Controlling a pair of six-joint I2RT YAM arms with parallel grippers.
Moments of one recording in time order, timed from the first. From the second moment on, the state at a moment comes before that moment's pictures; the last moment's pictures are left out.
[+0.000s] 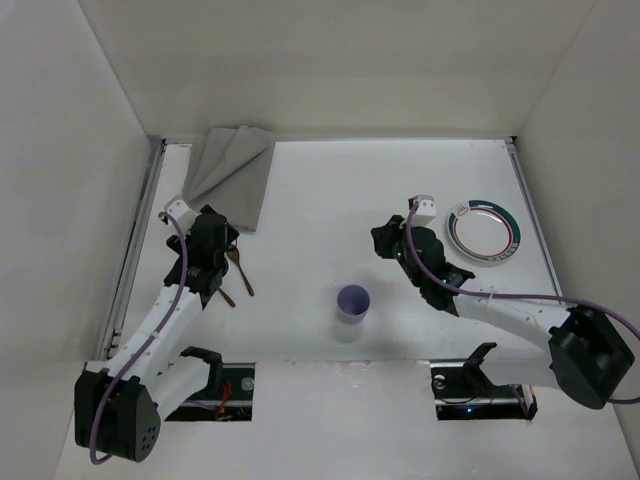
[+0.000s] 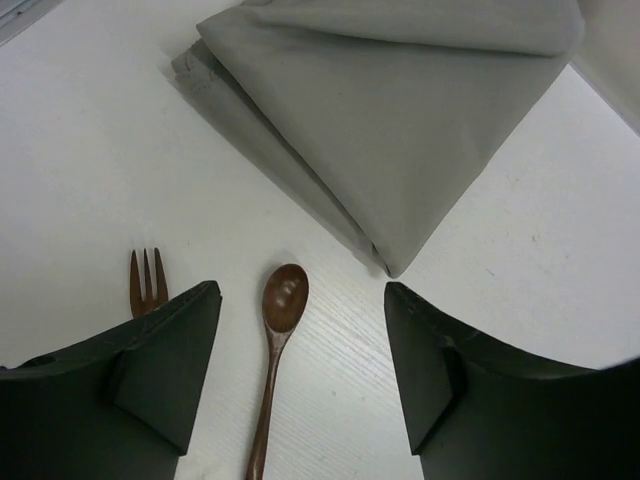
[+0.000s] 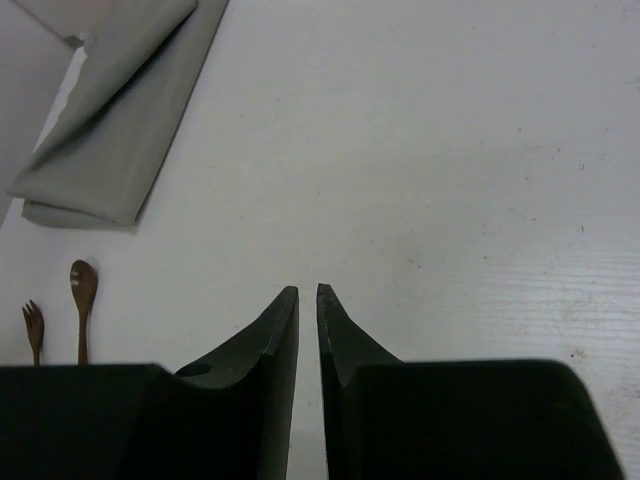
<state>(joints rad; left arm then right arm) -0.25 0.99 0.65 -0.24 -0.61 -0.74 0.72 1.21 0.59 0.35 0.40 0.57</state>
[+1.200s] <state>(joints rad) 0.13 1.56 0.80 0.13 -0.44 -0.83 0.73 1.27 0.59 0.37 0.35 0.56</state>
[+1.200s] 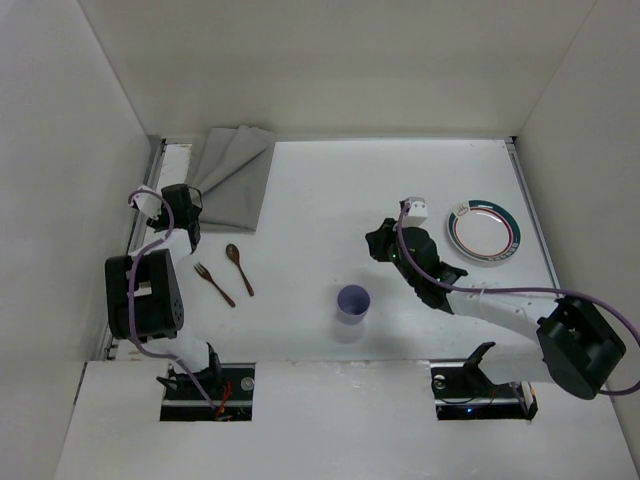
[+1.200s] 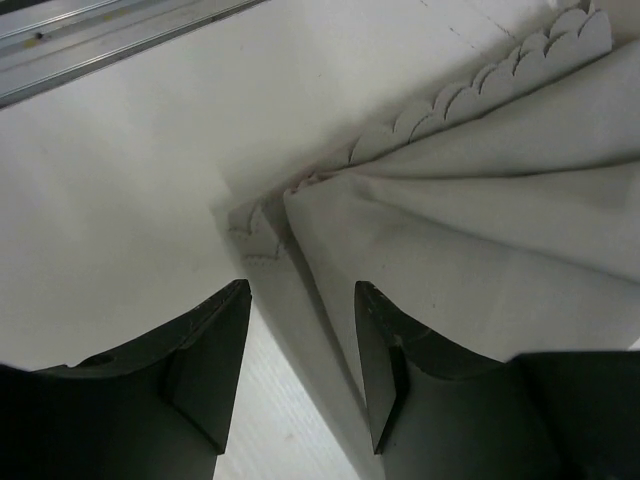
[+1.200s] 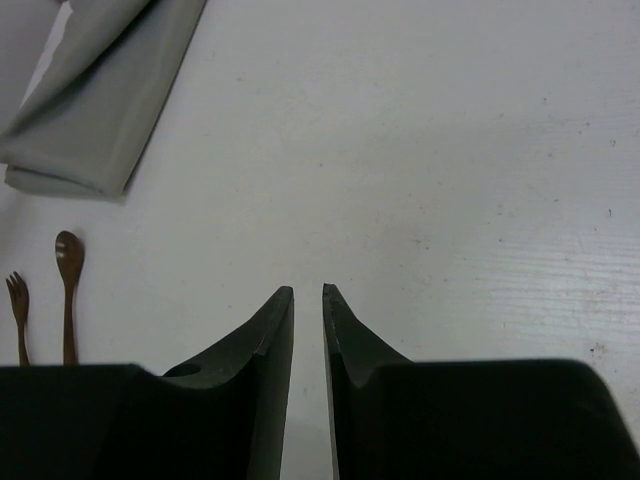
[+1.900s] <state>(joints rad) 0.15 1.78 0.99 0.15 -0.37 -0.80 0.74 1.28 0.60 0.37 0.33 0.56</state>
